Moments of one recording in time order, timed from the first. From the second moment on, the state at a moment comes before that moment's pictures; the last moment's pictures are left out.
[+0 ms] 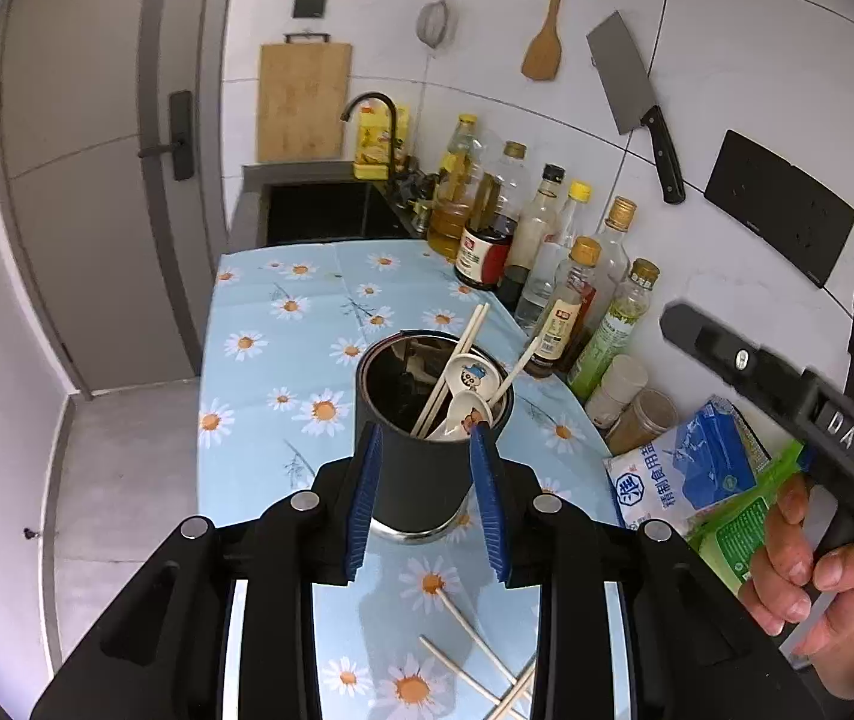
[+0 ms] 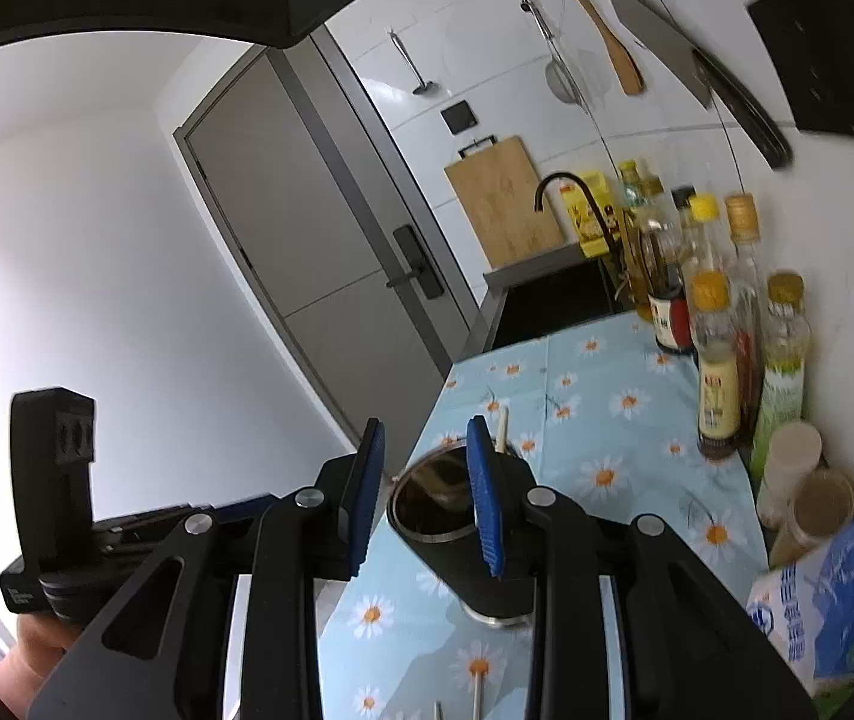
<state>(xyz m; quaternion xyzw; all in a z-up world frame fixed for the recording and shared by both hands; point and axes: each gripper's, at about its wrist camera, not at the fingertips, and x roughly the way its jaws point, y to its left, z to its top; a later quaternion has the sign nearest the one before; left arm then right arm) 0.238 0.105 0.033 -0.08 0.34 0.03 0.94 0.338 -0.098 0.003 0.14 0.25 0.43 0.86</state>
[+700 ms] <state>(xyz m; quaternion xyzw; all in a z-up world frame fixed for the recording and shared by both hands) 0.161 0.064 -0.020 -0.14 0.41 0.06 0.90 0.300 -0.147 -0.087 0.16 0.43 0.43 0.78</state>
